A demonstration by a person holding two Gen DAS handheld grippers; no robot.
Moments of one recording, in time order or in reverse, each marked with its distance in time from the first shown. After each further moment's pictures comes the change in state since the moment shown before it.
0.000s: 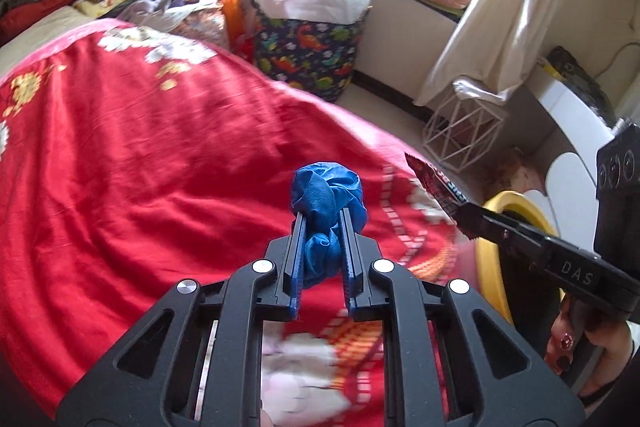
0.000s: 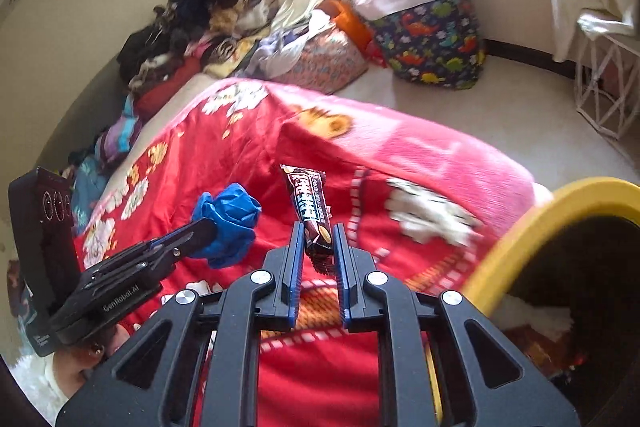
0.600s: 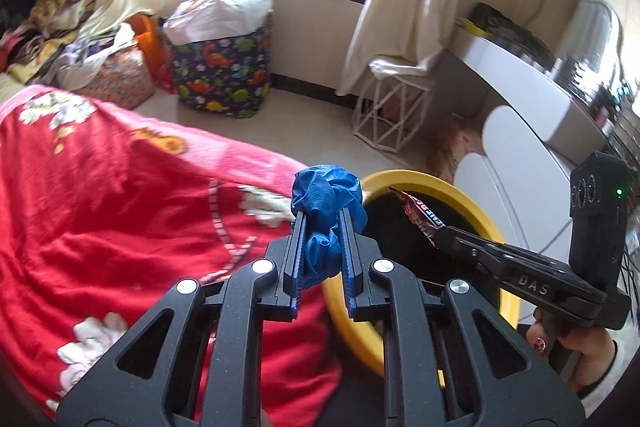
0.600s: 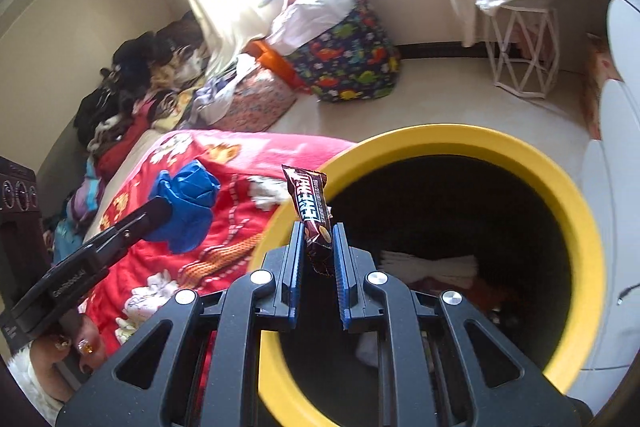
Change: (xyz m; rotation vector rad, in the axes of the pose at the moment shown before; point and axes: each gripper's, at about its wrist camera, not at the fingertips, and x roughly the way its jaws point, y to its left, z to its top) left arm -0.006 -0.131 -0.009 0.222 -0.003 -0.155; right arm -0.114 -0.096 -0.052 0.195 -0.124 -0.155
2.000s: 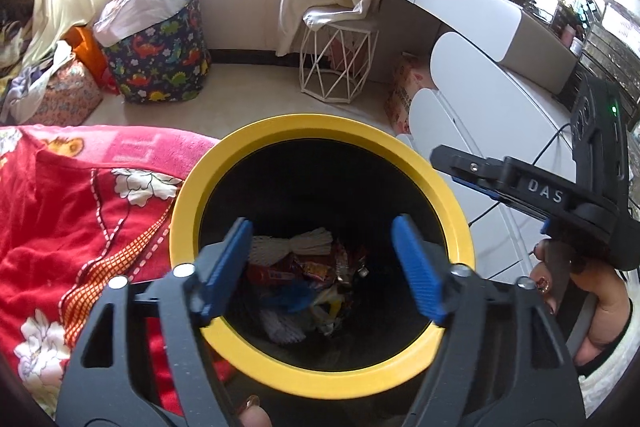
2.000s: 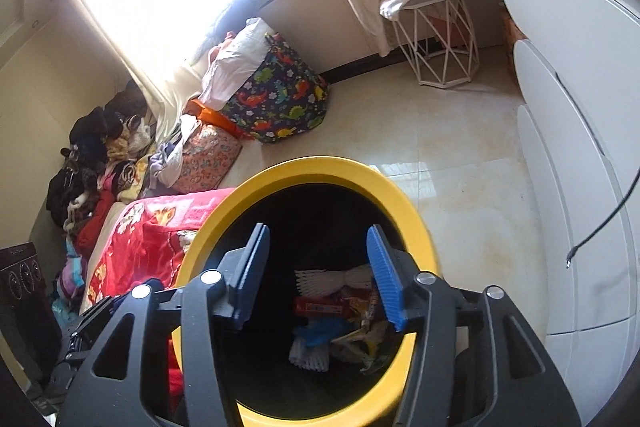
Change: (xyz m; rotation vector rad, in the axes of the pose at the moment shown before) left arm 0.046 -0.102 -0.026 0.174 0.144 -0.079; right arm -0.066 -0.098 -0.012 0.239 -0.127 -0.120
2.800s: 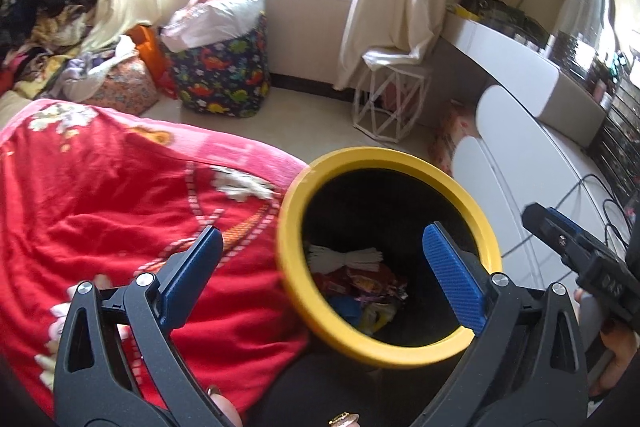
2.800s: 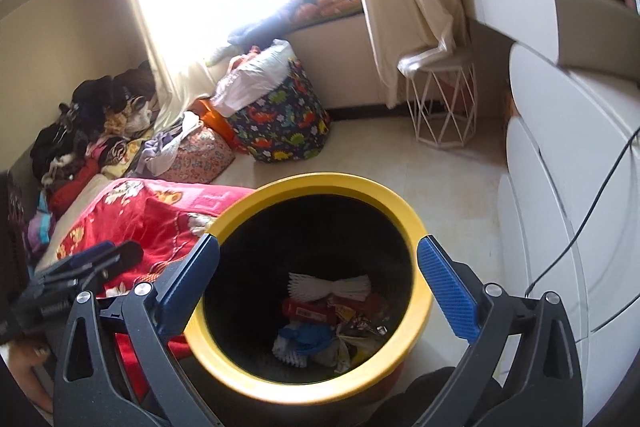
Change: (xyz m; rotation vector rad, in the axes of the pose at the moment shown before) left arm -0.073 0.048 -0.019 -0.136 -0.143 0.158; right arm -0.052 0.061 -0.041 -0.257 -0.156 -0.084
